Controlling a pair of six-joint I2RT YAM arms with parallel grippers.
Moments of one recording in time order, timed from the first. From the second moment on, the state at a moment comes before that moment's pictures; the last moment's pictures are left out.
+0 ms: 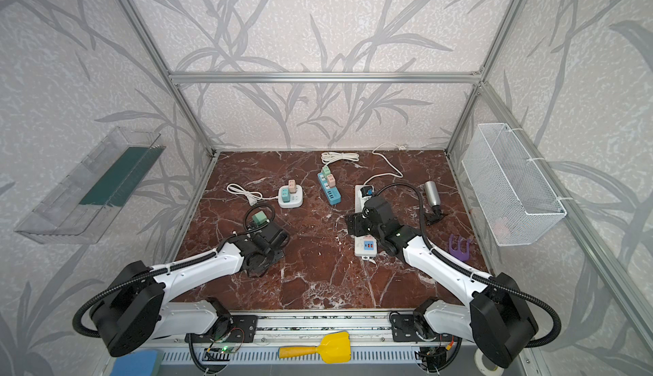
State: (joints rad) left arm -0.69 1.32 0.62 -0.58 -0.30 -1.24; right arm 0.59 1.22 0.72 -0.16 0.02 0.37
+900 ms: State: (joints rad) left arm -0.79 1.50 0.73 -0.45 -0.26 -1.23; right arm 0.59 1.22 0.72 -0.16 0.04 0.35
